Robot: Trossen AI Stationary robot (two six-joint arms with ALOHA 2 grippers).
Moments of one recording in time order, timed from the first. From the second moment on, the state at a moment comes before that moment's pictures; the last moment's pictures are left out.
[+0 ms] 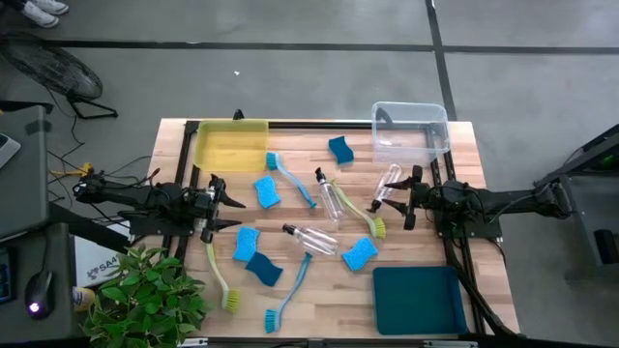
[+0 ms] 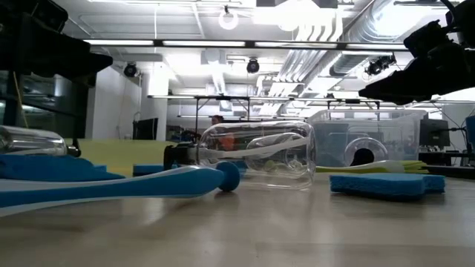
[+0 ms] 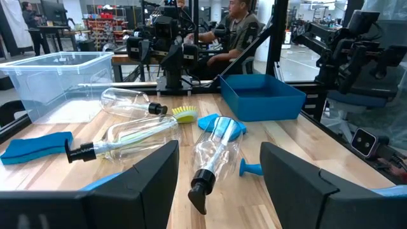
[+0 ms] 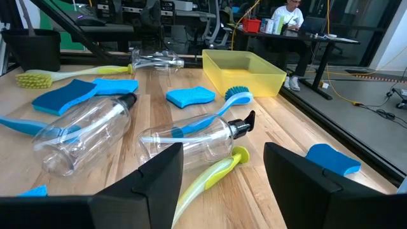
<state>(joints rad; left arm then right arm) -0.21 0.03 0.03 0.00 -0.09 -0.01 0.00 0.22 0.01 0.08 0.23 -0.05</state>
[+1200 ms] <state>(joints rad) -0.21 0.03 0.03 0.00 -0.09 -0.01 0.00 0.22 0.01 0.08 0.22 0.00</state>
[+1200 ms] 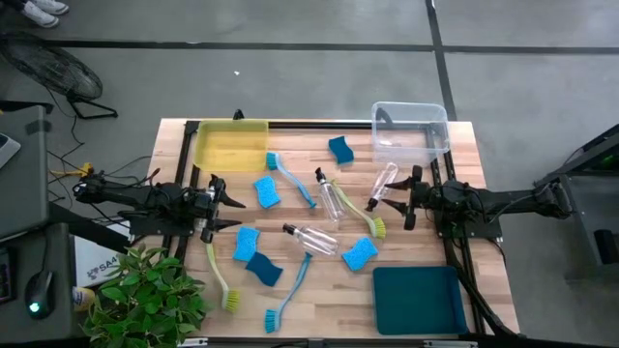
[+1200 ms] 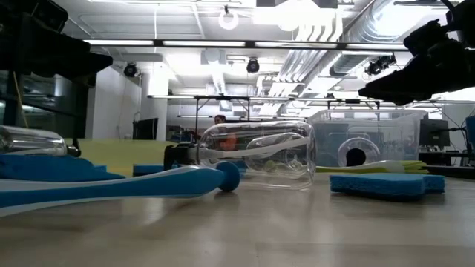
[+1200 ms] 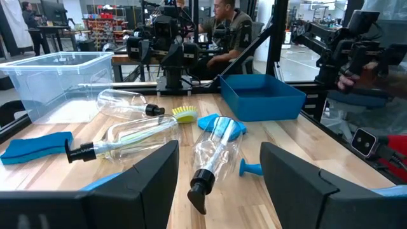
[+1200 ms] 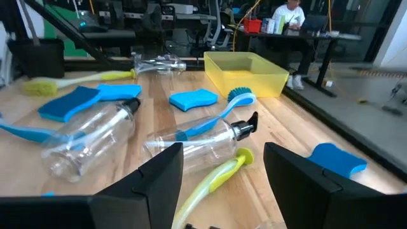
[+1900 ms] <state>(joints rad) -0.21 0.03 0.03 0.00 -0.09 -0.01 0.00 0.23 0.11 0.19 0.44 -0.02</state>
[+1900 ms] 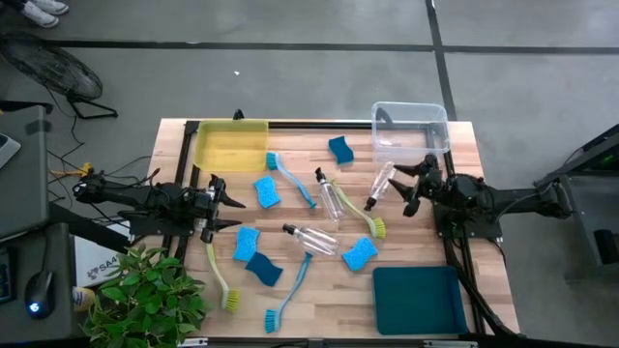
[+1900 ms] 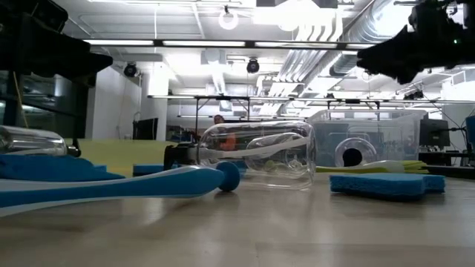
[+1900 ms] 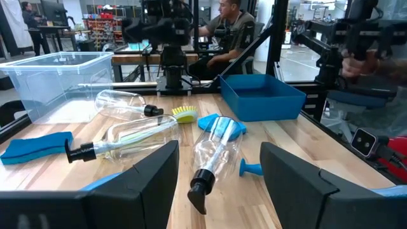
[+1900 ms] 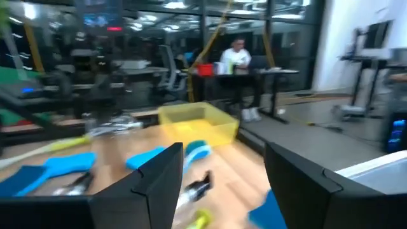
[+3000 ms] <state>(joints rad) -0.21 0.03 0.03 0.00 -0.09 -0.01 0.00 0.87 0.70 -0.58 0.36 -0.51</state>
